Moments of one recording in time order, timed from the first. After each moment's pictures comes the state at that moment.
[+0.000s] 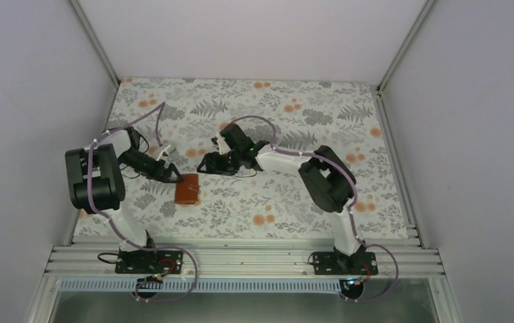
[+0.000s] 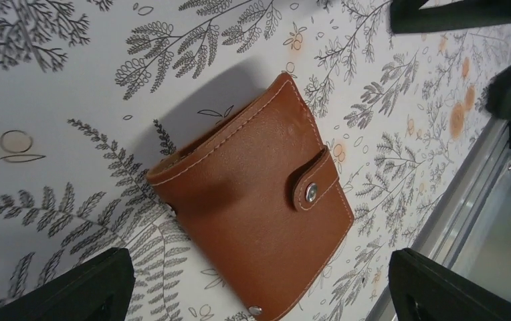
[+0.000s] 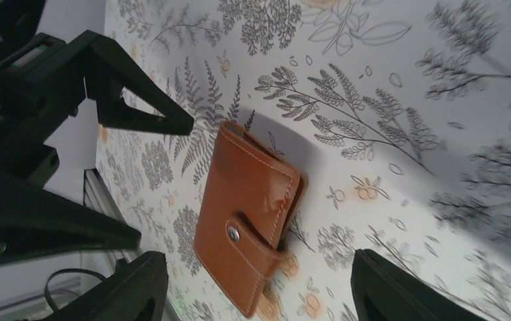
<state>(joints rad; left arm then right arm) 0.22 1.78 1.08 -1.11 0.67 0.73 0.84 2.05 1.40 -0.15 -0.53 0.73</state>
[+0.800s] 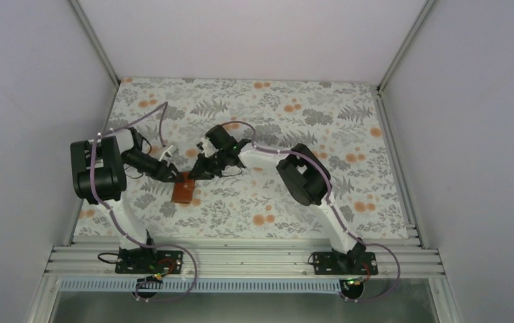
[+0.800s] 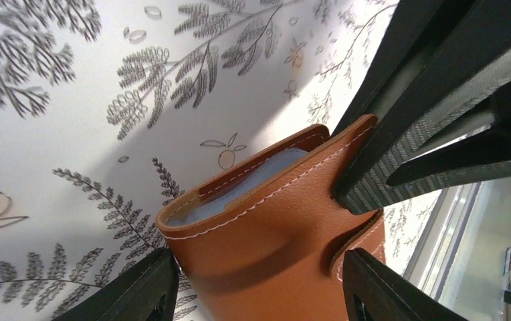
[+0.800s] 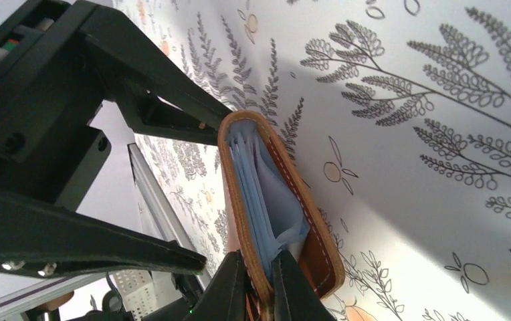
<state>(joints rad) 0.21 1.89 1.09 -1.08 0.74 0.79 0.87 2.34 1.70 -0.23 -0.76 0.90</state>
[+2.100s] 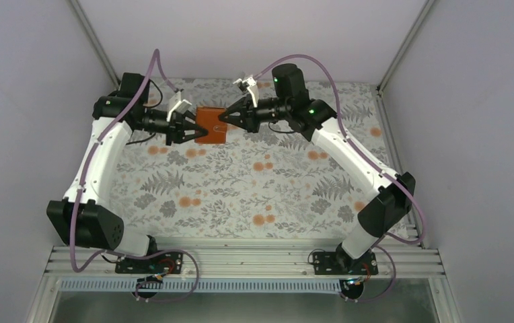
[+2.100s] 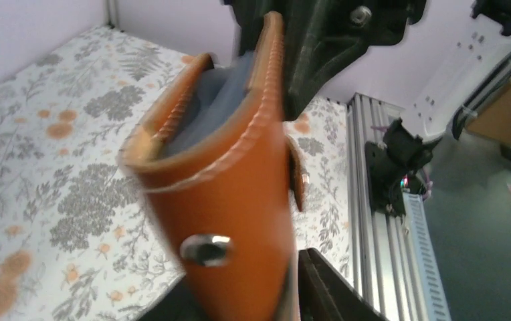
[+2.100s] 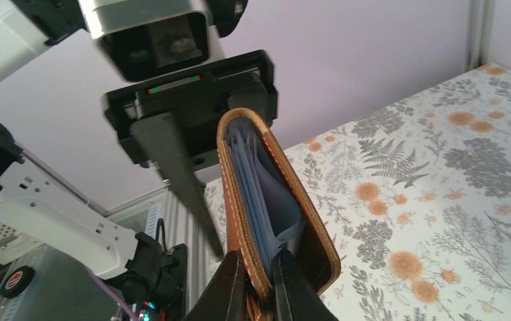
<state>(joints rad) -0.09 1.45 1.55 -1.22 1.16 0.80 0.65 1.65 1.68 -0.45 -0.83 0.08</state>
